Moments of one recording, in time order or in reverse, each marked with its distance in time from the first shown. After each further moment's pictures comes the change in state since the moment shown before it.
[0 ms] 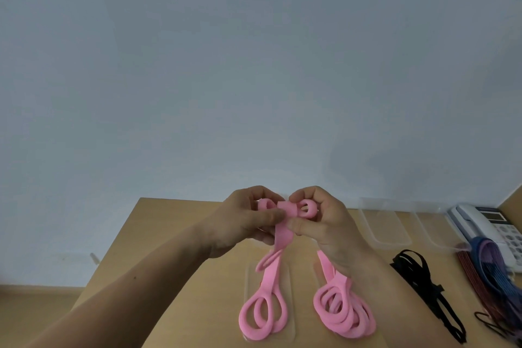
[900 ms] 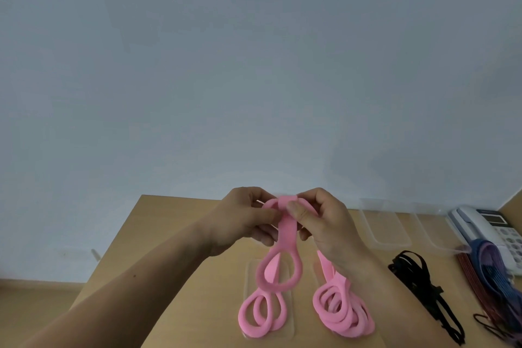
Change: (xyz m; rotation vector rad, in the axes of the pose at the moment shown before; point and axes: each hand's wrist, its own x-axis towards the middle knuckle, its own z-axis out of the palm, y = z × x) left_hand -0.004 0.003 -0.001 0.045 0.008 -0.037; right_hand -0.002 0.002 0.005 -0.077 0.080 -0.018
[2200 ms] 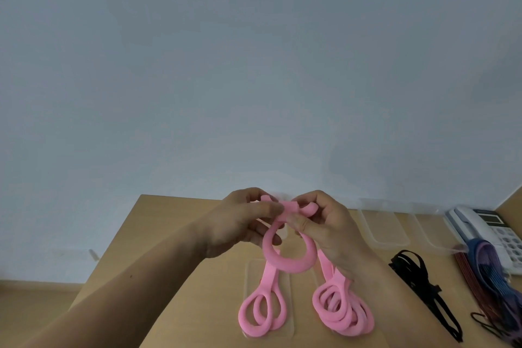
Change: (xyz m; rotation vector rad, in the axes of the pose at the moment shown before) left_hand -0.007 0.003 -0.002 -0.126 -0.036 -0.076; right_hand -0.008 -0.004 -0.005 0.050 -0.095 0.000
